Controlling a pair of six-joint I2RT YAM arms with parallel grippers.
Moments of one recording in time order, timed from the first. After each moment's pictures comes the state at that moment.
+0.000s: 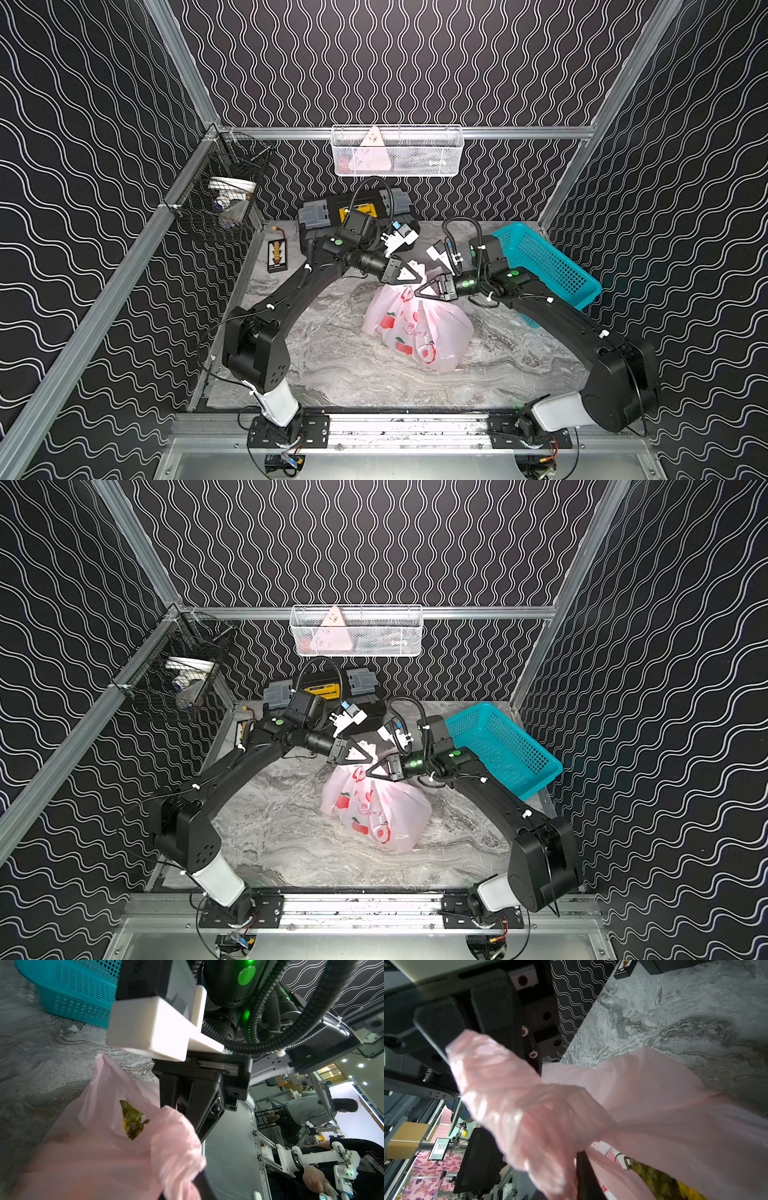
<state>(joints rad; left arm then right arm) -0.40 1.70 1.57 -0.74 1.12 0.02 0.44 1.46 1.14 -0.42 -1.01 0.31</state>
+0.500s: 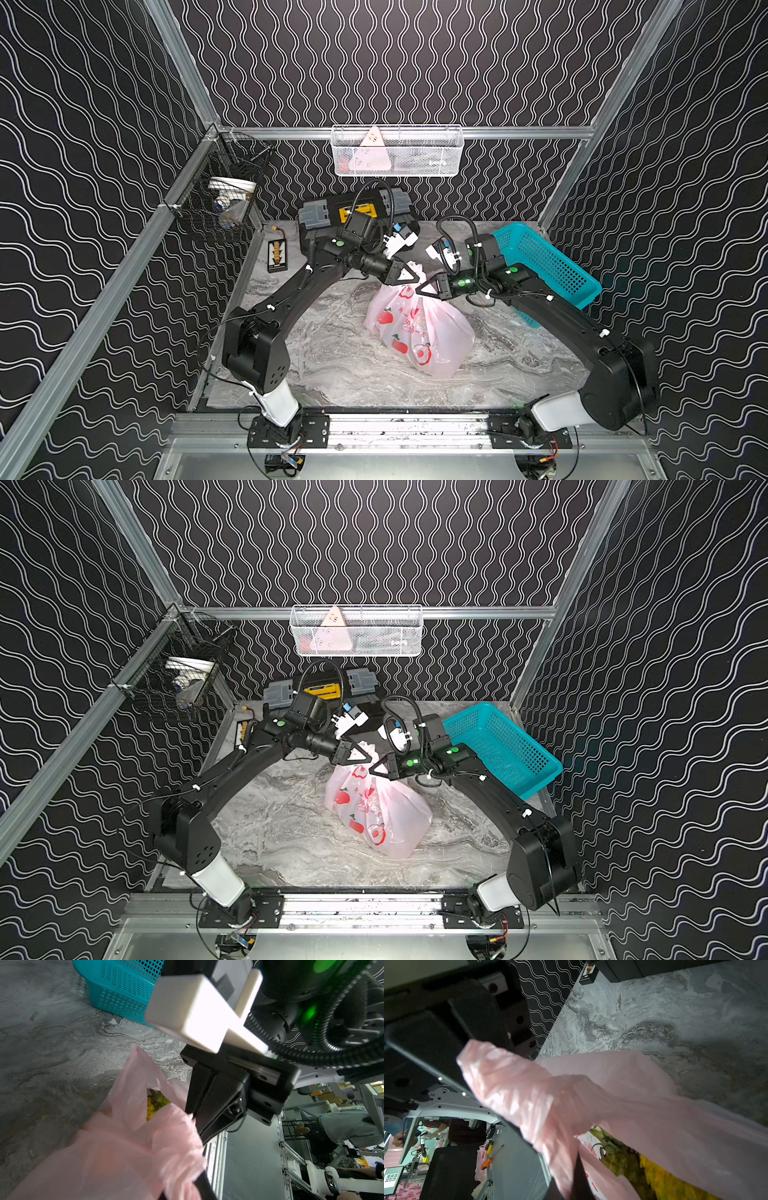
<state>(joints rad) -0.42 1.68 1.55 -0.74 0.92 0.02 0.46 1.47 1.19 -0.53 -0.80 0.26</state>
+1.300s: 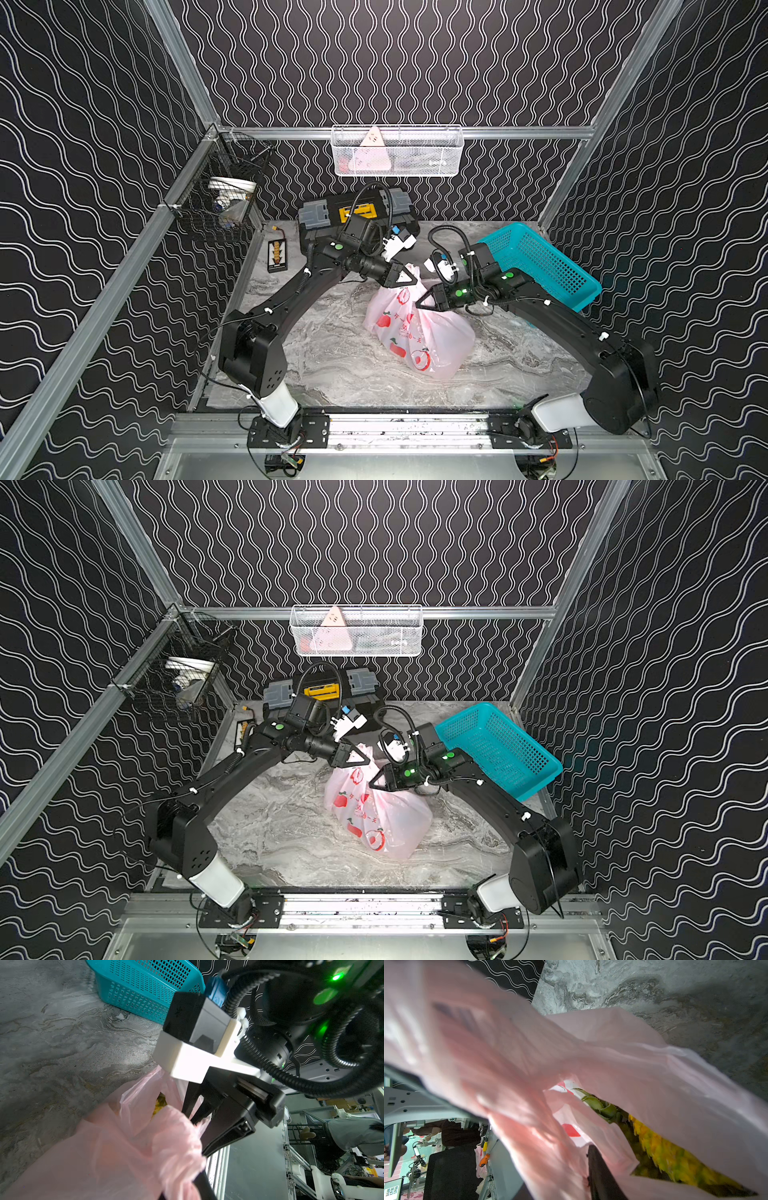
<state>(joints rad) -0.42 1.67 1.52 -0.73 0.90 0.00 0.51 1.45 1.16 -0.61 -0.73 0.31</state>
